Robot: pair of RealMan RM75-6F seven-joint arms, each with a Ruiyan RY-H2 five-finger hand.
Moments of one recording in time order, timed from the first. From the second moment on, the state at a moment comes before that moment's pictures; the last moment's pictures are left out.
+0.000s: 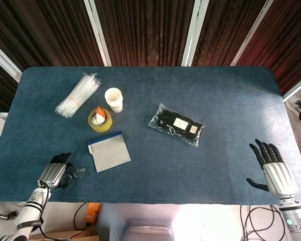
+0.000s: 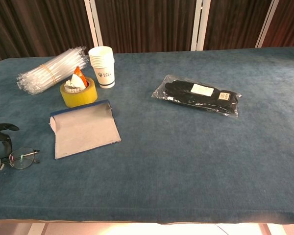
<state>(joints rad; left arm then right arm) -0.44 -1.32 -0.01 -1.60 1.06 0.98 0.38 0.12 -1.12 0.02 -1.61 -1.55 1.43 -0.08</state>
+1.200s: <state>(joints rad) -0.47 -1.33 -0.01 -1.61 1.11 0.99 0.34 0.11 -1.12 0.03 -1.62 -1.55 1.44 -0.07</state>
